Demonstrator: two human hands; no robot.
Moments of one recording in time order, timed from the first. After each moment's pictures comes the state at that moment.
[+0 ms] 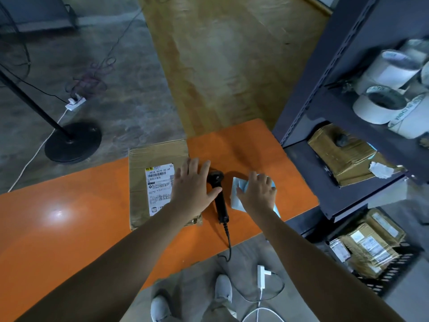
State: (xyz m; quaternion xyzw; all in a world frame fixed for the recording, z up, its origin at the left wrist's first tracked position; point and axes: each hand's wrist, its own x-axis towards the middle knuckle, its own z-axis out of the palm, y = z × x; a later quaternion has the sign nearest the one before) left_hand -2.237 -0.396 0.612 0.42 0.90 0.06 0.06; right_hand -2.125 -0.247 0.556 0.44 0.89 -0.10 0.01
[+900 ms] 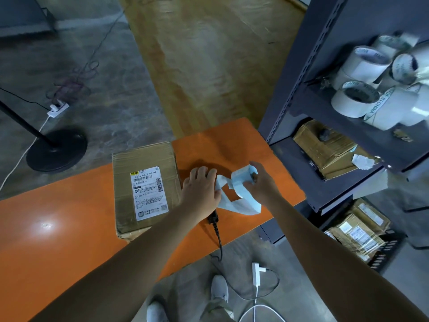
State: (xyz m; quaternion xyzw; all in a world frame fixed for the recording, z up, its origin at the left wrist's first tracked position) left_hand -2.206 -0.364 0.604 0.46 0.88 0.09 0.08; right_hand -2.095 -0.200 0.581 0.43 0.80 -0.41 -0.02
